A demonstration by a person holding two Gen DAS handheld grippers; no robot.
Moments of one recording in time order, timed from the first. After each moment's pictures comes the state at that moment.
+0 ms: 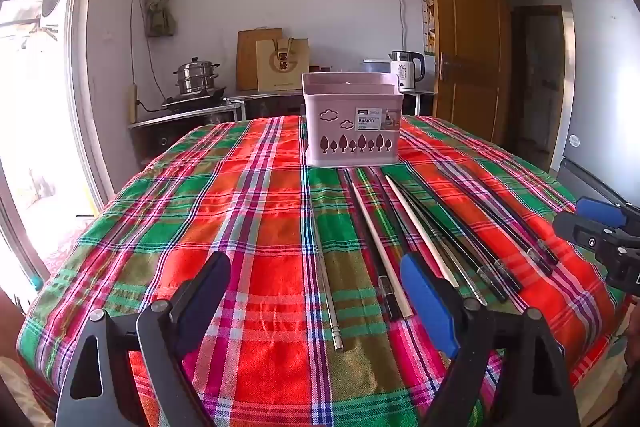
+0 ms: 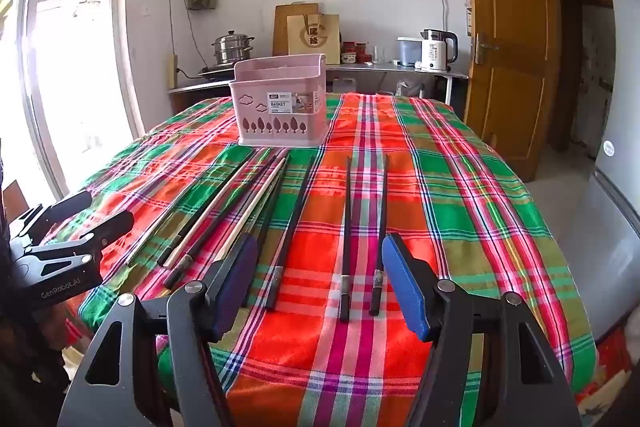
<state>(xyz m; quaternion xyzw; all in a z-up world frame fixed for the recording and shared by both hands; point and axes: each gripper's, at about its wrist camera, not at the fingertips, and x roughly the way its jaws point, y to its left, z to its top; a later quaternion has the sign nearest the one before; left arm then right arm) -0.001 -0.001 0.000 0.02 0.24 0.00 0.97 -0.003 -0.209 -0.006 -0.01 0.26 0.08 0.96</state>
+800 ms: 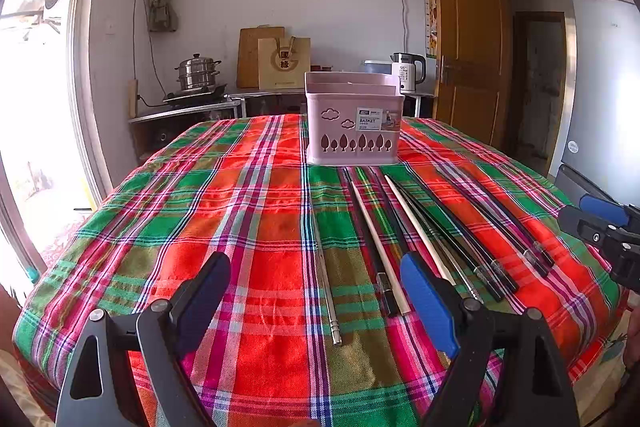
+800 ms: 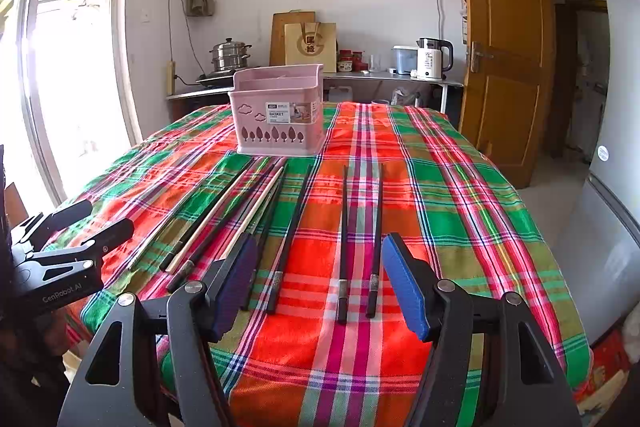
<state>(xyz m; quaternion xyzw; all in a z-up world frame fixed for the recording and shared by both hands) -0.001 0.003 -0.001 0.00 0.25 -0.01 0.97 -0.013 -0.211 0.002 -0.01 0.24 0.08 0.97</state>
